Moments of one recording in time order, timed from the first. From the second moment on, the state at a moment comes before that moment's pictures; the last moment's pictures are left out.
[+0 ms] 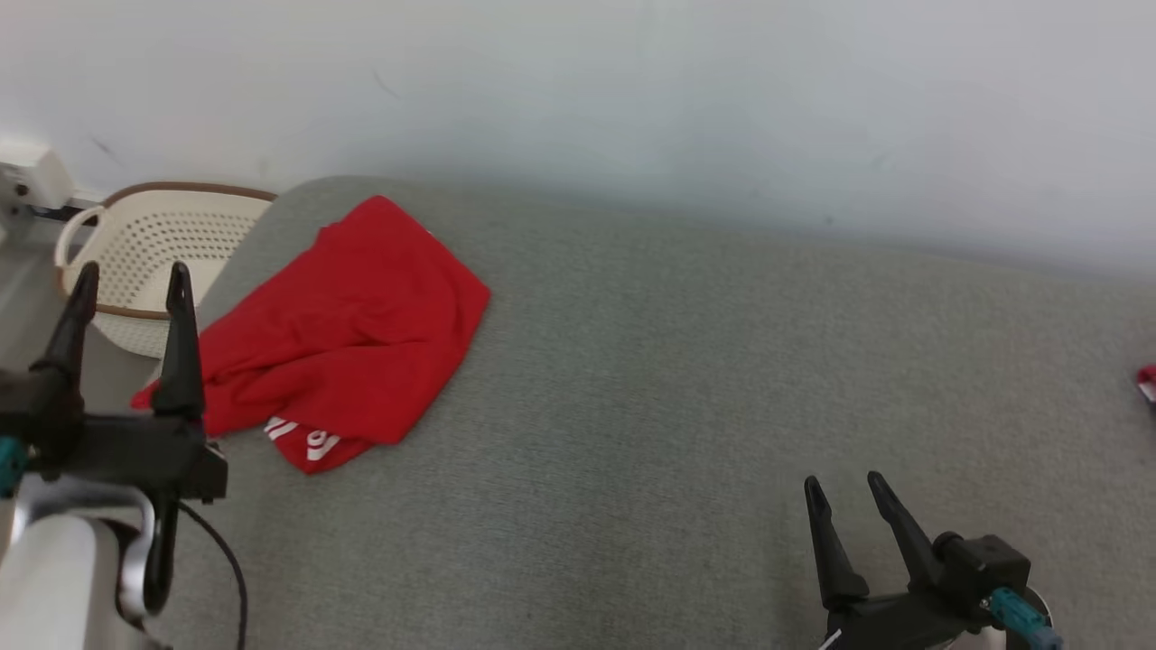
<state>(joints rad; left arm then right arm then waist) -0.46 0.29 -0.02 0.08 -0.21 0.07 -0.13 -0.10 -0.12 0.26 0.23 0.23 0.13 -0.24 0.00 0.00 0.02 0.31</state>
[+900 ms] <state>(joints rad) -0.88 0.42 0.00 0.65 -0.27 -0.01 -0.04 -0.26 -0.16 0.31 0.22 0.25 0.13 -0.25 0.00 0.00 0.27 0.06</state>
